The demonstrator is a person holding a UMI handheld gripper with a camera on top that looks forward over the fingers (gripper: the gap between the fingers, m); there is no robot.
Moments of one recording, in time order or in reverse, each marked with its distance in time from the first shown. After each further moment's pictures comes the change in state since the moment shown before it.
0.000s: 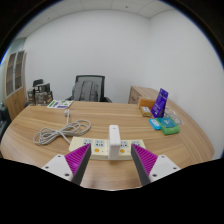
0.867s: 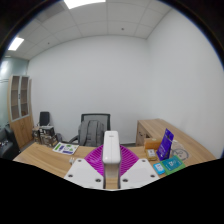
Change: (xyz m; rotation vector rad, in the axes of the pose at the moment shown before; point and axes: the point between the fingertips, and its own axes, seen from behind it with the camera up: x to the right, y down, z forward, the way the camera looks) arm 0.020 -0.207 0.008 0.327 -0.112 0.066
